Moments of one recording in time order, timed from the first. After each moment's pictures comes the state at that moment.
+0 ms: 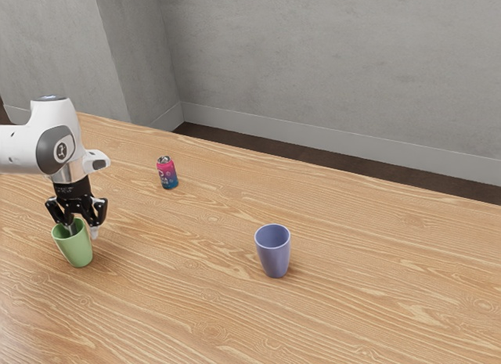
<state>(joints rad) 0.20 0.14 0.20 -2.16 0.02 2.16 -0.02</state>
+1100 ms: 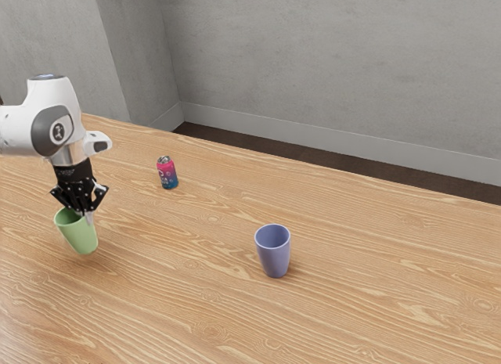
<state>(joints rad) 0.14 0.05 0.19 -2.13 0.02 2.07 -0.04</state>
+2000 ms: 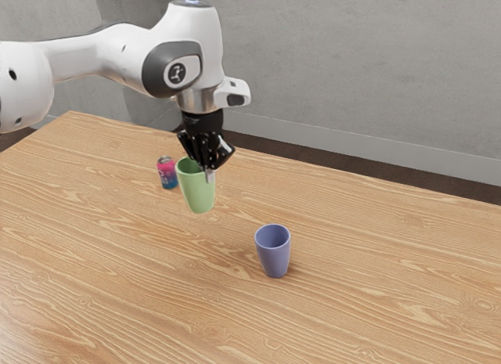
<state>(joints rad) -0.14 0.17 -0.09 -1.65 0.07 1.76 -0.08</state>
